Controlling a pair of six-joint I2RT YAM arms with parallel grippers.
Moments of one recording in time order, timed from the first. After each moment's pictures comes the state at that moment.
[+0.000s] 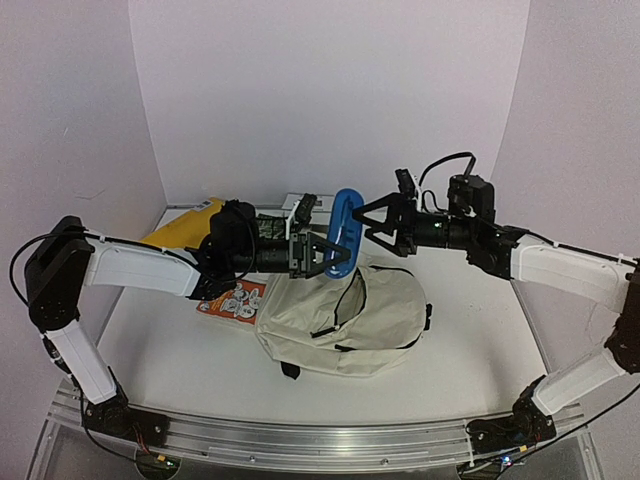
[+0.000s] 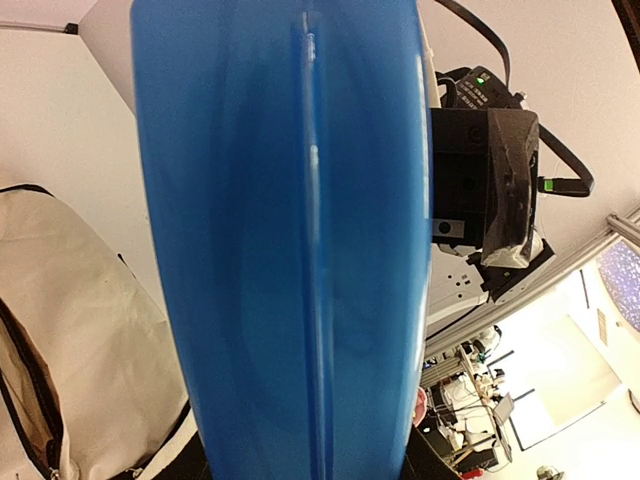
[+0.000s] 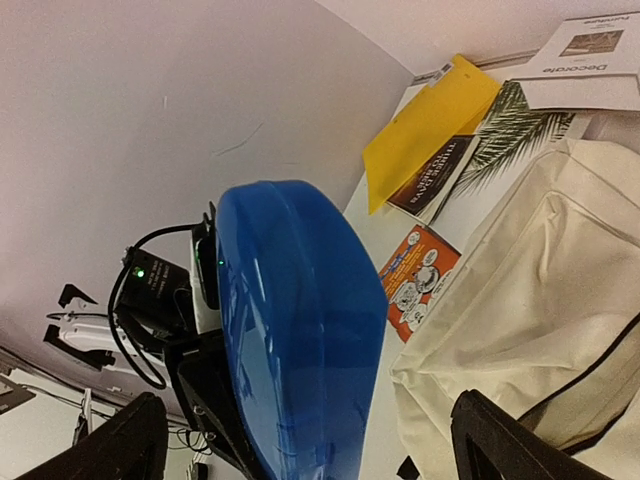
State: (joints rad) left arm -0.86 1.71 1.02 0.69 0.68 -0.92; right arm 0.61 1.40 1.02 0.15 -0.59 0.82
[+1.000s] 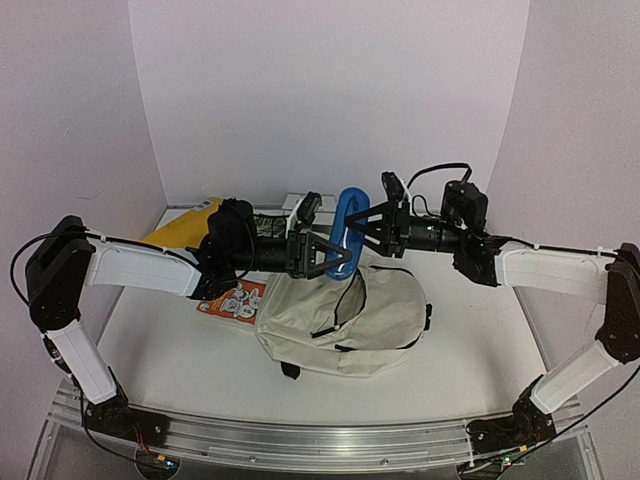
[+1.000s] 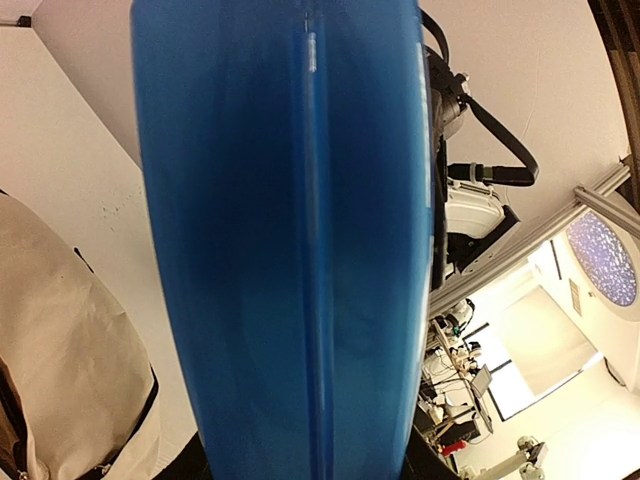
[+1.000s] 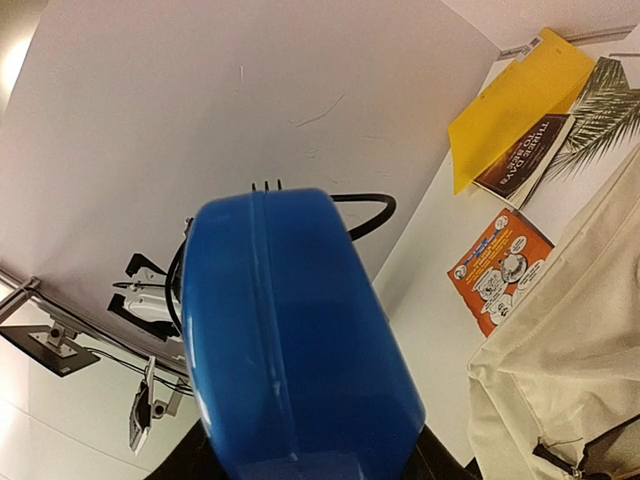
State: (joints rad) left arm -0.86 1.71 1.02 0.76 0.79 -0.97; right arm 0.63 1.49 0.98 0.47 -0.78 0.99
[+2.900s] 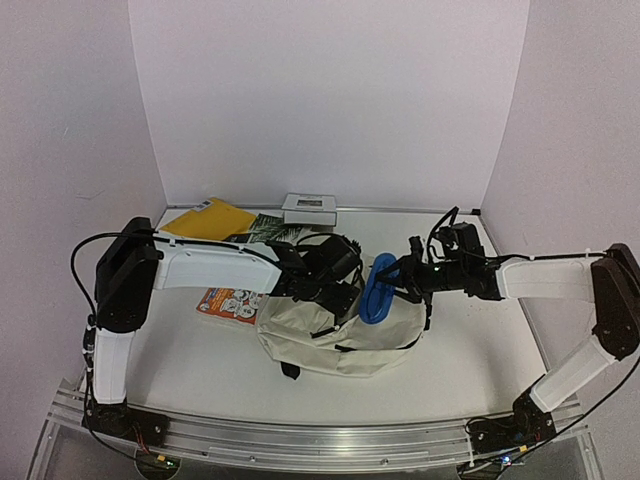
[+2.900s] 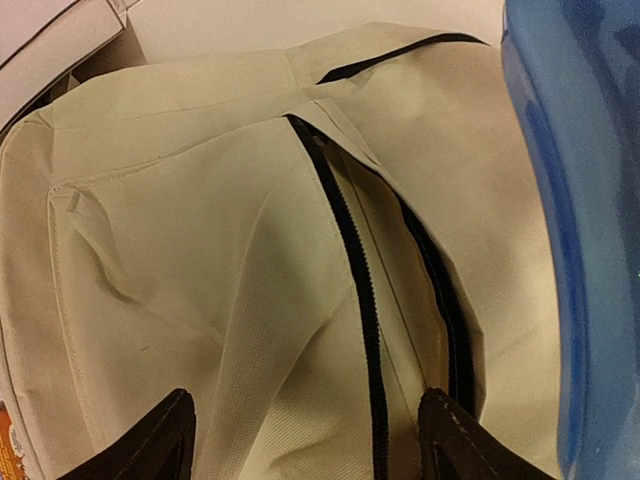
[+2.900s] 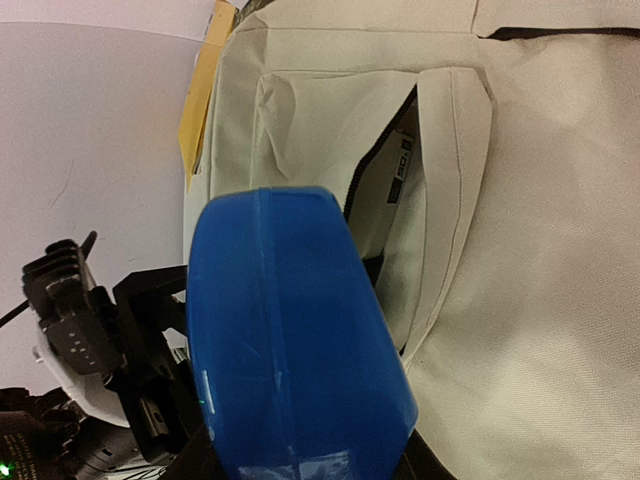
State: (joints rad) left arm -1.09 2.08 1.60 -0.44 -0.38 -0.31; right arm 0.50 1.50 0.80 0.09 -0.52 0.92
